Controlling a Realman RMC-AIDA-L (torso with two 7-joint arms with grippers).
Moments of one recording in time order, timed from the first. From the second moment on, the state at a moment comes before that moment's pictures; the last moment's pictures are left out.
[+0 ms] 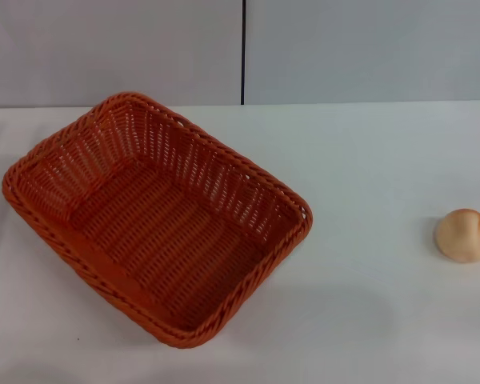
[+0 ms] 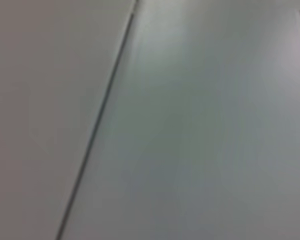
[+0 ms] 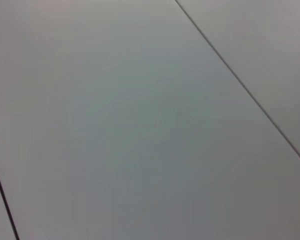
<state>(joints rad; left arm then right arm) -0.37 -2.06 0.59 0.03 0.72 1.89 -0.50 0.35 2.07 0.15 -0.15 -1.08 -1.50 0.75</state>
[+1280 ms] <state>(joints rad) -0.46 -1.95 0.86 1.00 1.67 1.49 -1.84 0.37 2.05 0.04 -0.15 -1.09 -1.45 0.76</state>
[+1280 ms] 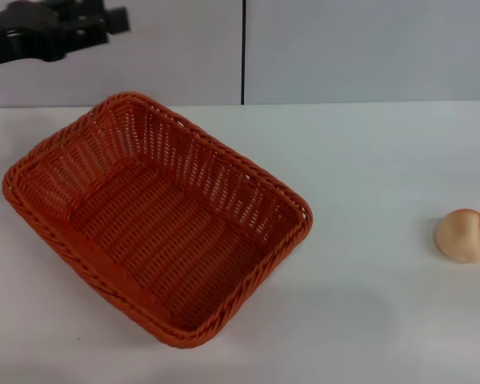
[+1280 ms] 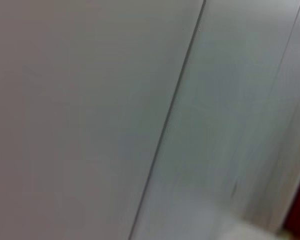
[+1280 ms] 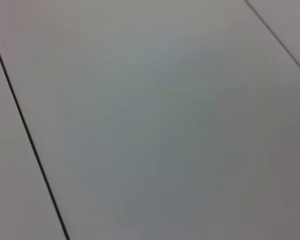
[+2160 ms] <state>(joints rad) -0.58 -1.99 0.82 1.25 2.29 1.52 -2.13 0.38 2.04 0.00 -0.17 -1.08 -1.36 0.78</state>
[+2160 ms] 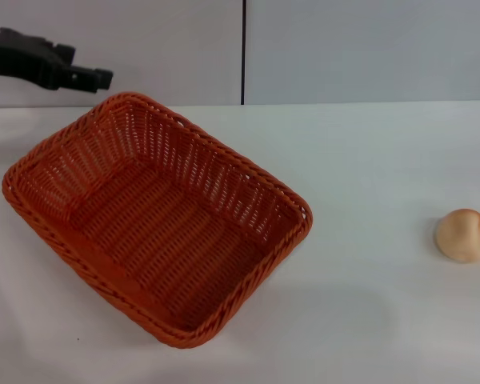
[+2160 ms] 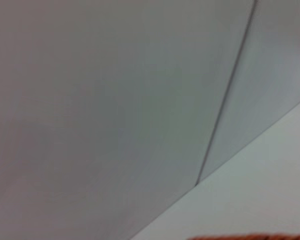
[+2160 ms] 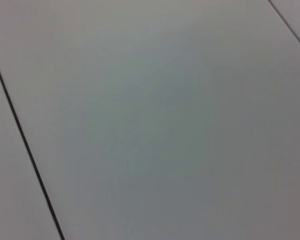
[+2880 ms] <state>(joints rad) -0.62 -2.05 0.84 1.16 2.51 1.40 -2.13 0.38 2.05 0.01 -0.16 -1.08 -1.33 0.78</state>
